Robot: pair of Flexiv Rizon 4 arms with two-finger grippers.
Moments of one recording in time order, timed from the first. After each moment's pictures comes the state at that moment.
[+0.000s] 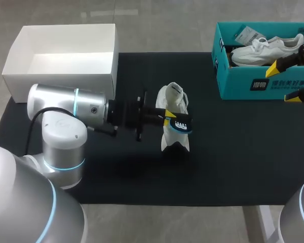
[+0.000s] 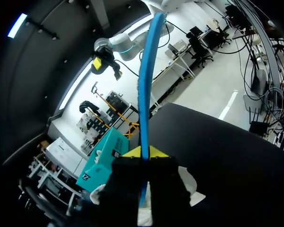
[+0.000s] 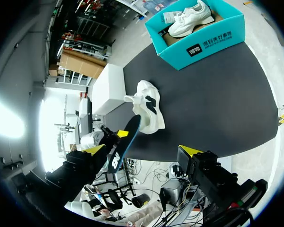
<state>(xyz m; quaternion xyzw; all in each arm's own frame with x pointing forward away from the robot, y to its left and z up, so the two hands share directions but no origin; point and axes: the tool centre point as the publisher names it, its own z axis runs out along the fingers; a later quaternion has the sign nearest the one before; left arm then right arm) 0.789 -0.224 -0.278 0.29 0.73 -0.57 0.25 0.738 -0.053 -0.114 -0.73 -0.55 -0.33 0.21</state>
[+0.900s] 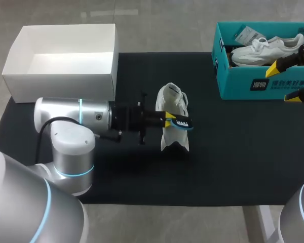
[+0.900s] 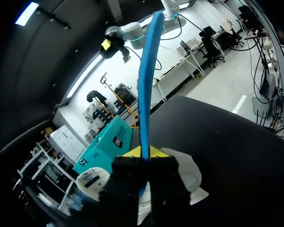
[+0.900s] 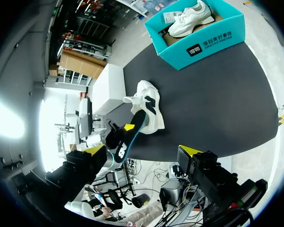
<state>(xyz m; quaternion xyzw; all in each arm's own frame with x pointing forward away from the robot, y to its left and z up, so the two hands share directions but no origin) 0.815 -0.227 -0.312 0.23 0.74 -0.57 0.26 0.738 -0.053 -0.114 -0.73 -0.55 -0.33 0.21</state>
